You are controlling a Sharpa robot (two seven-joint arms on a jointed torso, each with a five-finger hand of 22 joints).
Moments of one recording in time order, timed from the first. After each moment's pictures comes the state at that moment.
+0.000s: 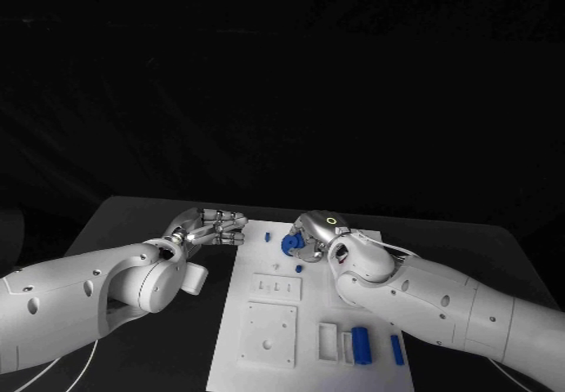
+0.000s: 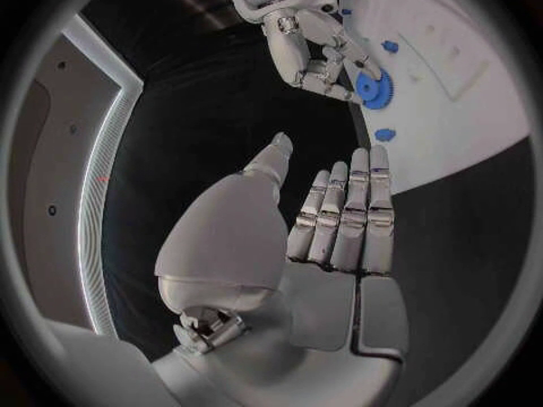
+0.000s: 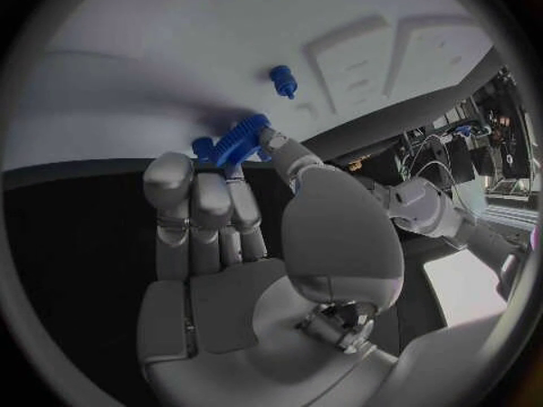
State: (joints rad) left arm 1.36 -0.85 -0.19 1.50 -0.10 -0.40 0.28; left_hand 1.35 -0.08 0.13 0.06 0.06 0.89 0.17 0.06 0.06 1.02 0.16 0.06 0.06 1.13 0.13 0.07 0.06 0.10 1.04 0.13 0.12 0.07; right arm 1.10 -0.50 0.12 1.27 -1.85 -0.38 -0.36; right_hand 1.23 -0.20 0.40 -0.08 0.23 1.14 0.08 0.07 0.07 1.36 -0.01 1.18 1.31 1.45 -0.07 1.11 1.03 0.08 1.47 -0.09 0.81 1.31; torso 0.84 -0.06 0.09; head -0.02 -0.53
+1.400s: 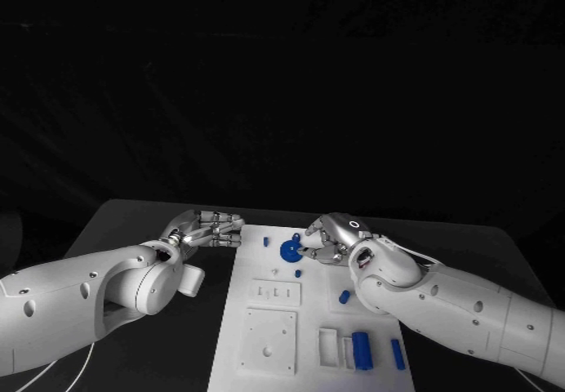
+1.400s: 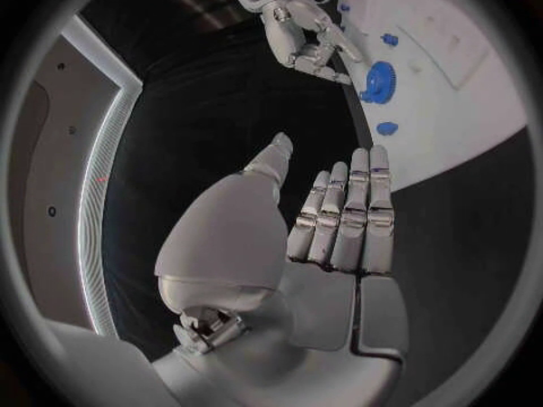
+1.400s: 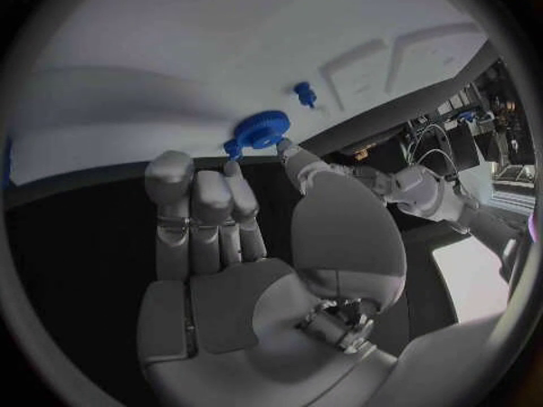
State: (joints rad) left arm 1.36 -0.86 -0.19 1.49 -0.10 -0.40 0.27; left_hand 1.35 -0.08 0.14 0.06 0.06 0.88 0.17 0.06 0.06 1.01 0.16 0.06 0.06 1.13 0.13 0.07 0.06 0.10 1.04 0.13 0.12 0.07; right arm 1.08 -0.62 0.14 1.36 -1.76 -0.46 -0.33; right_hand 1.10 -0.24 0.38 0.08 0.05 1.06 0.09 0.06 0.06 1.32 -0.01 1.12 1.27 1.45 -0.07 1.07 1.03 0.08 1.47 -0.09 0.77 1.31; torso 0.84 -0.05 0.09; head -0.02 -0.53
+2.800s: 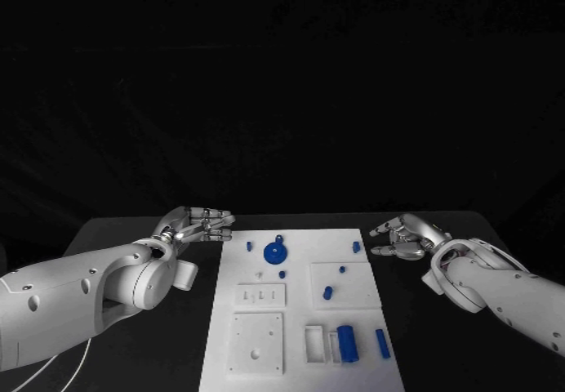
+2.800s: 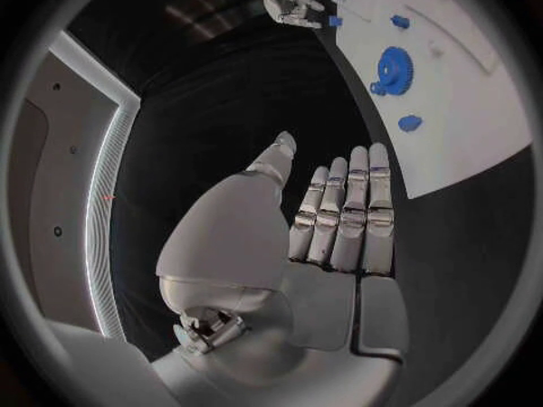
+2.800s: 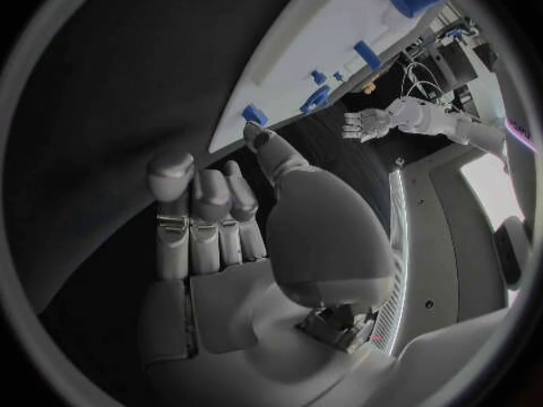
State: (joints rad) left arm 1.34 -0.85 -0.19 1.42 -0.09 -0.40 0.33; left_hand 1.35 -0.05 0.12 0.01 0.06 0.95 0.16 0.06 0.06 1.08 0.14 0.06 0.06 1.15 0.12 0.07 0.07 0.09 1.06 0.11 0.13 0.07; right arm 0.96 -0.84 0.29 1.16 -1.26 -0.34 0.16; right_hand 1.31 -0.14 0.20 -0.18 0.33 1.05 0.11 0.06 0.06 1.31 0.00 1.11 1.26 1.44 -0.07 1.05 1.04 0.08 1.47 -0.09 0.74 1.31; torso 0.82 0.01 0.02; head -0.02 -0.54
